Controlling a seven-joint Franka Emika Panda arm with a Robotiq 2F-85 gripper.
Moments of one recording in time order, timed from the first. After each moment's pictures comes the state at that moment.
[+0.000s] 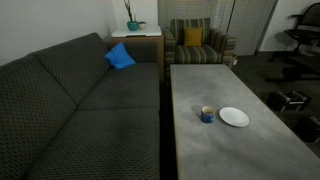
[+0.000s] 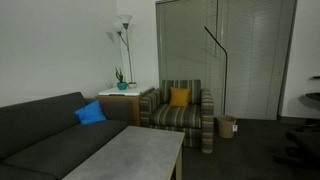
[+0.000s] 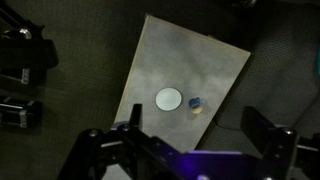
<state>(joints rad) -0.08 -0.84 -0.38 -2.50 -0.12 1.81 -0.47</state>
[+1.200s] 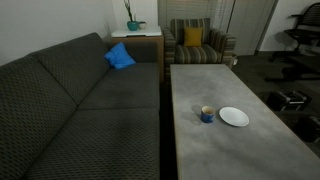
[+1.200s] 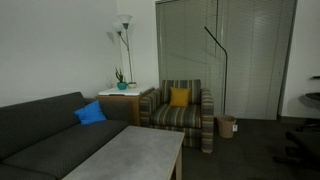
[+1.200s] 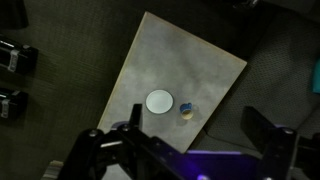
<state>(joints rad) 0.01 -0.74 -0.35 -2.50 -0.11 1.87 -0.47</state>
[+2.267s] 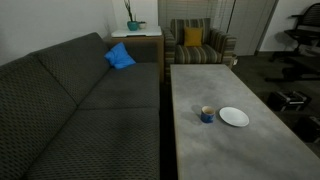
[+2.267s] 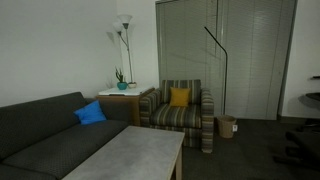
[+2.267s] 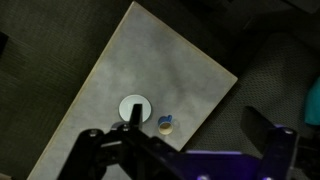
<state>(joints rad) 0.11 -0.31 -0.20 -2.38 0.01 2.05 -0.49</state>
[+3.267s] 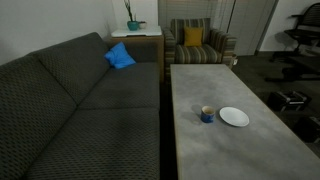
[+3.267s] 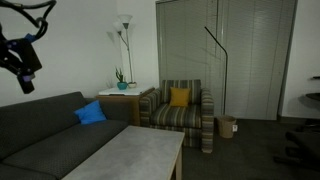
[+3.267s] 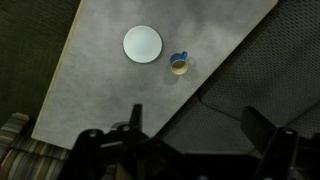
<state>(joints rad) 0.13 -0.04 -0.13 -2.42 0.27 2.65 -0.59</state>
